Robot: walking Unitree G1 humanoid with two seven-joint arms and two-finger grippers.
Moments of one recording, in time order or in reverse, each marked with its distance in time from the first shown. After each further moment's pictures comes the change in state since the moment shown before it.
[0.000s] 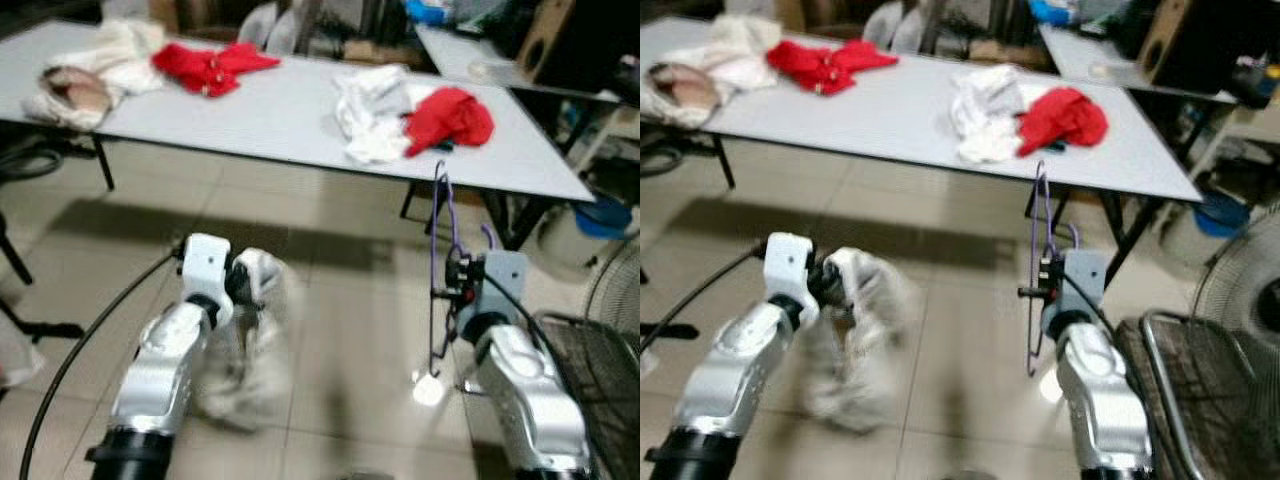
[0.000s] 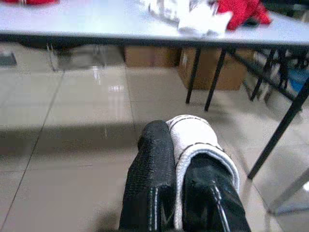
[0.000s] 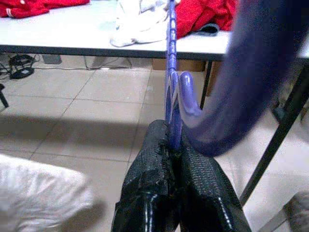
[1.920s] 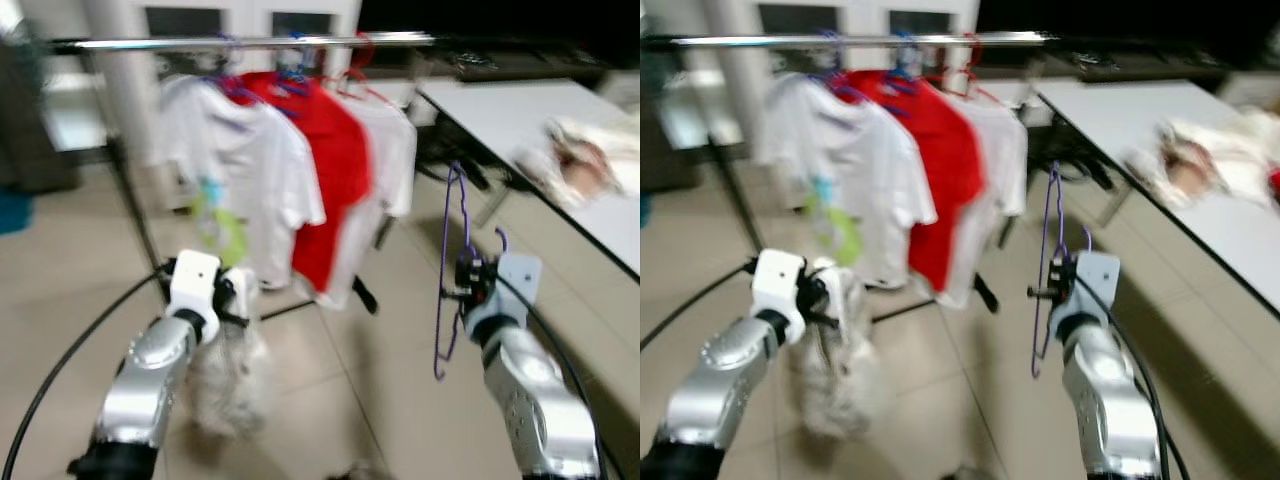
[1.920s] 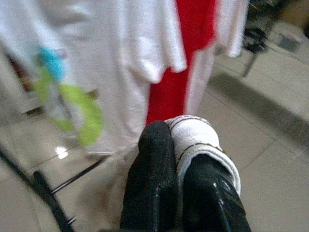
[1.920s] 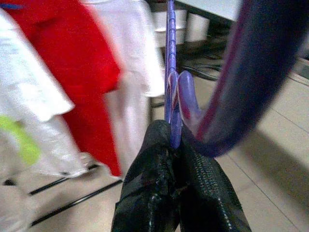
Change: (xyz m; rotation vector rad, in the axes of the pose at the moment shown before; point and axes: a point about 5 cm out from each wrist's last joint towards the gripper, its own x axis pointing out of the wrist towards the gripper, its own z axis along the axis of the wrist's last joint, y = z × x) left arm -0.013 0.013 -0.024 0.066 0.124 0.015; right arm -0.003 -0.009 0.000 0.051 0.005 -0.059
